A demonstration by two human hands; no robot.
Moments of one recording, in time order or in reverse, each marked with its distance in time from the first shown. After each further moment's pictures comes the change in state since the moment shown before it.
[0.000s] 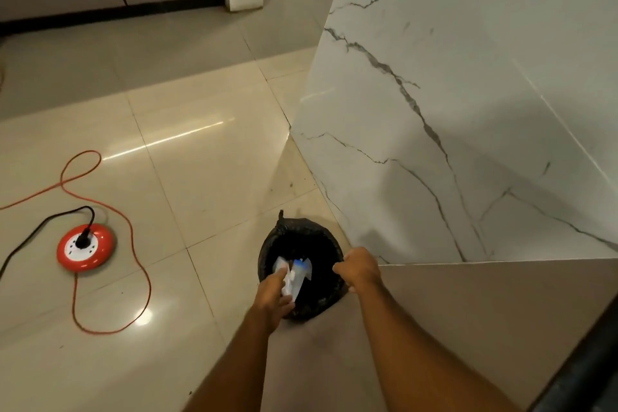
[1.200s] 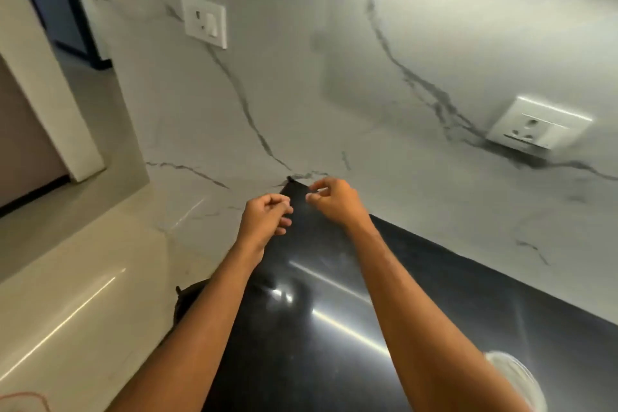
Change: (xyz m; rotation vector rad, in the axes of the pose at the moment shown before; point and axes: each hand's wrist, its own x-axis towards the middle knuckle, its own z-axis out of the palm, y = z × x) left_hand -0.492 -0.096 0.180 0.738 -0.488 0.997; right_hand -0.407 0.239 -0.286 0.520 0.559 -0.431
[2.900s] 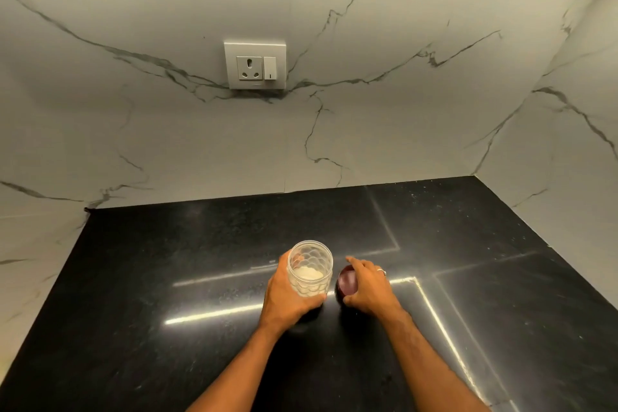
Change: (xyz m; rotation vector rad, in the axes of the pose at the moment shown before) left_hand -0.197 -0.144 0.275 0.444 -0.680 0.329; right_hand -0.302 0.354 -0.100 -0.261 0.213 0.621
